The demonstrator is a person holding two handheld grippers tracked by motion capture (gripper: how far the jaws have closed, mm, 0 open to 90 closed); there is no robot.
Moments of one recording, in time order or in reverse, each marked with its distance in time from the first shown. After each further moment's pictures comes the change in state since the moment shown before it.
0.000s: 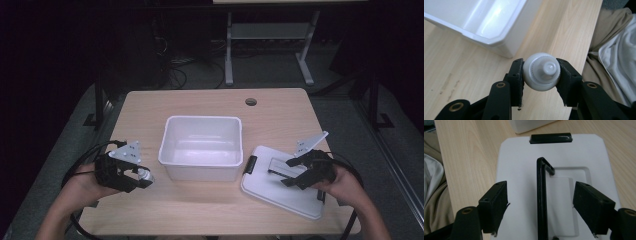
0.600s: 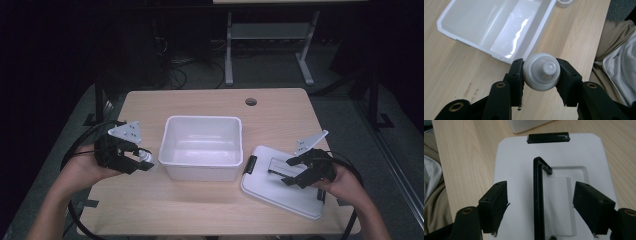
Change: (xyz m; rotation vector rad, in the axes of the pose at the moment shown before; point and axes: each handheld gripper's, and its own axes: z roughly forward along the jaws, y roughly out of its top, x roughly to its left) left arm 0.021 0.032 -0.020 -0.008 0.031 0.013; right arm -0.003 0.001 0.000 0.003 -0.006 -0.003
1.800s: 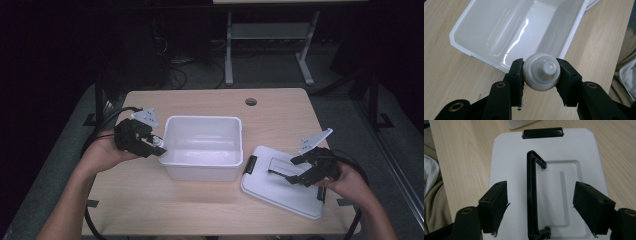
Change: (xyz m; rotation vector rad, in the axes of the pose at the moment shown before) left arm 0.033 0.025 0.033 0.022 0.011 -0.029; right arm -0.006 -0.005 -0.008 0.011 -0.006 0.007
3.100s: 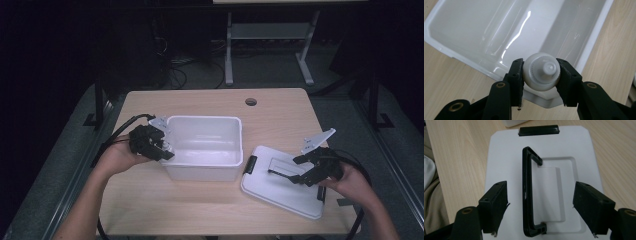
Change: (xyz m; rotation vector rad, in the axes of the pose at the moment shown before) left arm 0.006 -0.005 0.047 0.043 0.004 -0.032; right arm -0.002 -0.005 -0.003 0.000 -0.017 0.003
